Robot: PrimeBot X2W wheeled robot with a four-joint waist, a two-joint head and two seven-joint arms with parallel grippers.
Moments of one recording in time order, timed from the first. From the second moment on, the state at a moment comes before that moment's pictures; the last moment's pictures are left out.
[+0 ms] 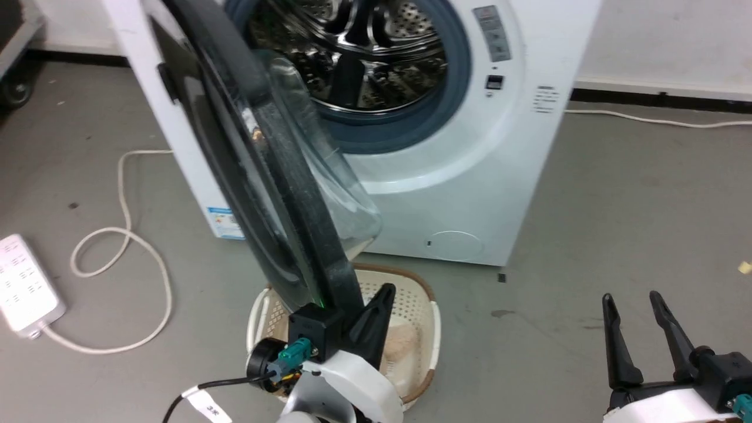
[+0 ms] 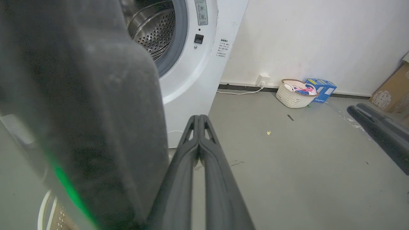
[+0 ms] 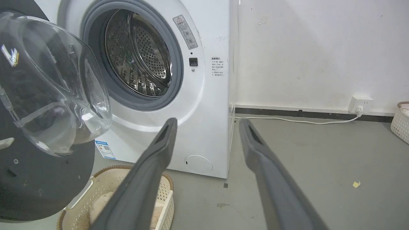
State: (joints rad) left arm -0.16 0.05 -0.46 0.08 -0.35 0.08 0.00; right arm 0.05 -0.05 -0.08 0.04 0.12 0.13 -0.22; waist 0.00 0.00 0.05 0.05
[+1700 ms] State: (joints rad) left arm -0.52 0.43 0.08 0.48 -0.64 0.06 -0.14; right arm -0.03 -0.13 -0.04 -0.11 0.02 0.13 -0.07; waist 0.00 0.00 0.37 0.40
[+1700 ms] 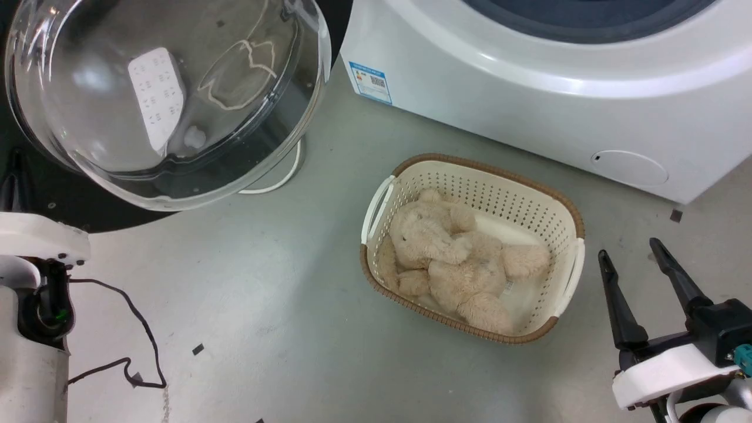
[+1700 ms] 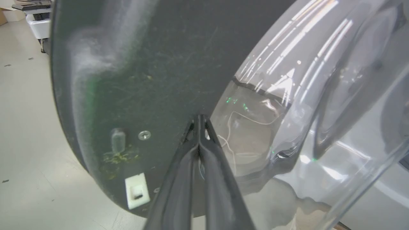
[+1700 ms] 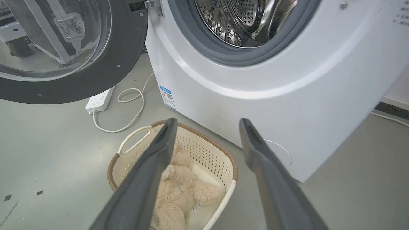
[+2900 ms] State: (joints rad) left arm -0.04 0.29 -0.26 0.01 -0.39 0.15 -0.16; right arm 0.07 -0.05 -0.10 -0.03 0.09 0.13 -0.23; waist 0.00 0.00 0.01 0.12
